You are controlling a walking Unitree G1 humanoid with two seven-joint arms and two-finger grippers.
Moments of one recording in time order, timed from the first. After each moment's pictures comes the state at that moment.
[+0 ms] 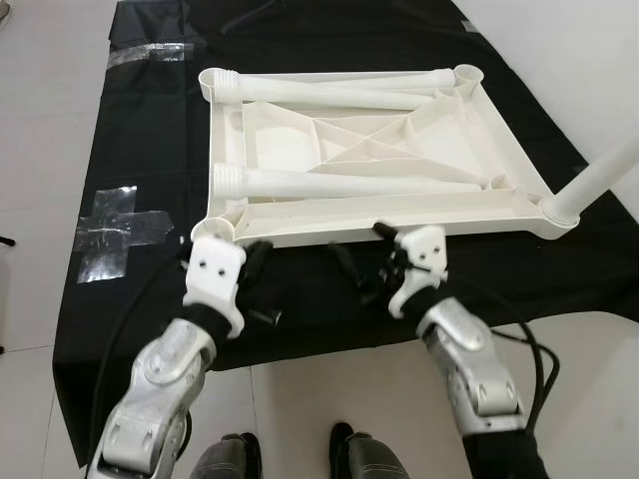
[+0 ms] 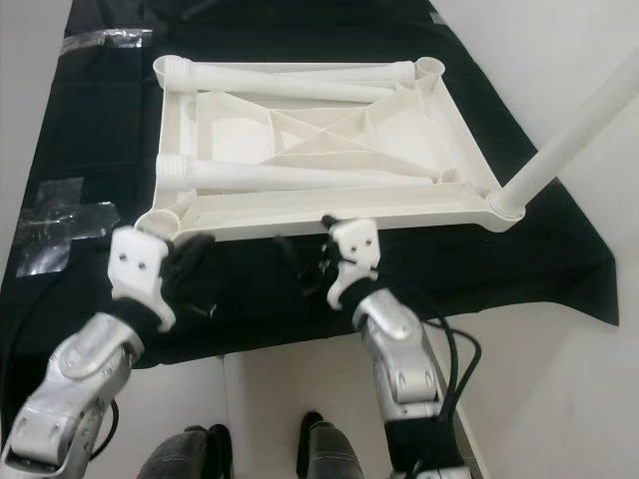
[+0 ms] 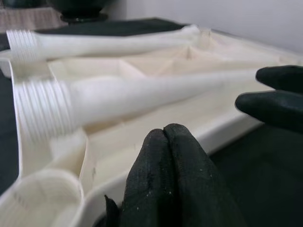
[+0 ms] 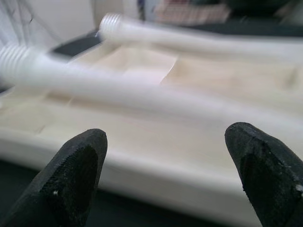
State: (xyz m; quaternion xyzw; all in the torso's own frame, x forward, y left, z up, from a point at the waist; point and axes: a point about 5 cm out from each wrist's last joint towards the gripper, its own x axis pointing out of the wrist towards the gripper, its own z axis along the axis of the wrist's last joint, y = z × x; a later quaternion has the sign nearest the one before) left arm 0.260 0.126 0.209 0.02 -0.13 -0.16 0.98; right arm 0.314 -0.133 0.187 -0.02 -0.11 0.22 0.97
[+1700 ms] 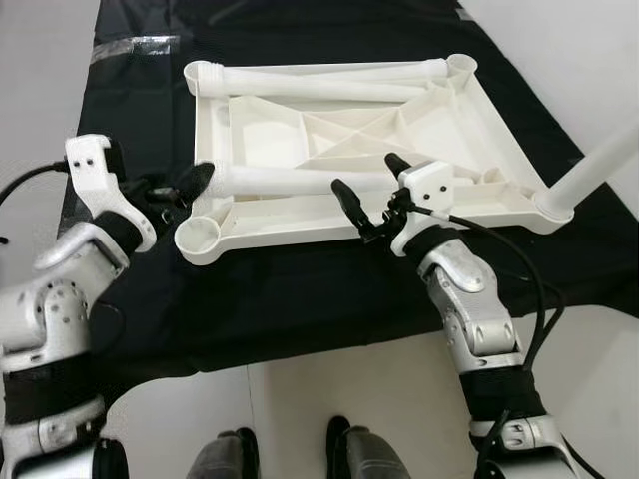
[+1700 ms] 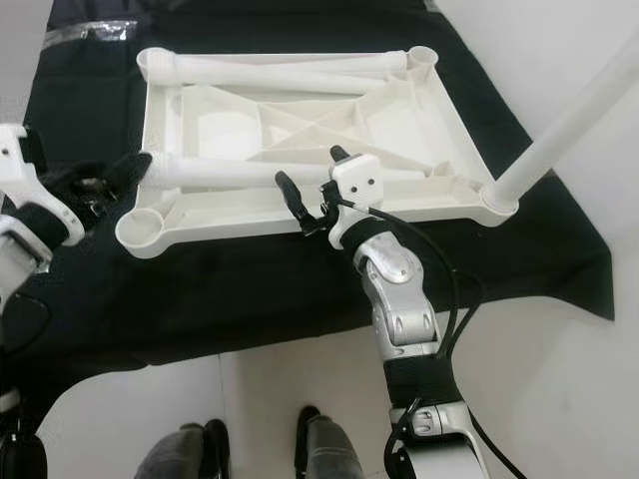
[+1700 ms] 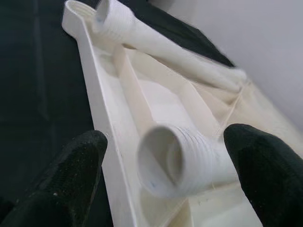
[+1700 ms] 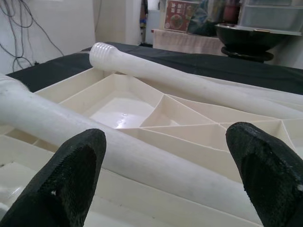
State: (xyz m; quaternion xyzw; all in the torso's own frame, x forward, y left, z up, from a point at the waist) left arm 0.328 0.232 0.247 -0.22 -0.03 -0.15 0.96; right arm 0.335 -0.128 0.216 -0.07 -0.15 0.22 0.96
